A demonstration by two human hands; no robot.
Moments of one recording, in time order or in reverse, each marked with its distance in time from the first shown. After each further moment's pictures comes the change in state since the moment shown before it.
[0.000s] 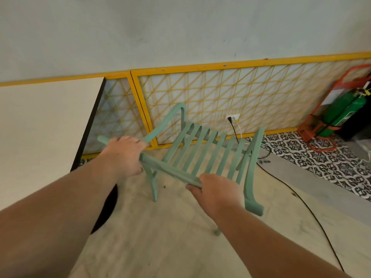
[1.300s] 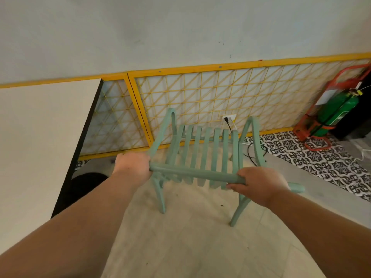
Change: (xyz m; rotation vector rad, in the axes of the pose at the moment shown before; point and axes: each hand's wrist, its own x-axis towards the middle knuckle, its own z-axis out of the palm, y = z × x) left_hand -0.003 0.051 0.025 -0.066 0.000 -0.177; right_hand 0.010 0.128 -0.040 -0.229 -0.018 -0.093
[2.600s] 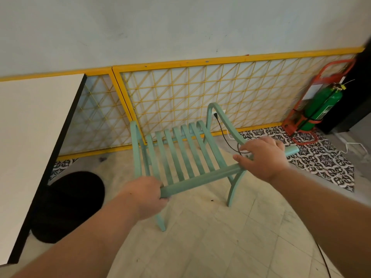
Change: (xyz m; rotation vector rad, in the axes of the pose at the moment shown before) left_hand -0.082 0.082 -0.005 -0.264 -0.251 0.142; right_hand 0.011 0.063 -0.012 0.102 0.154 0.172
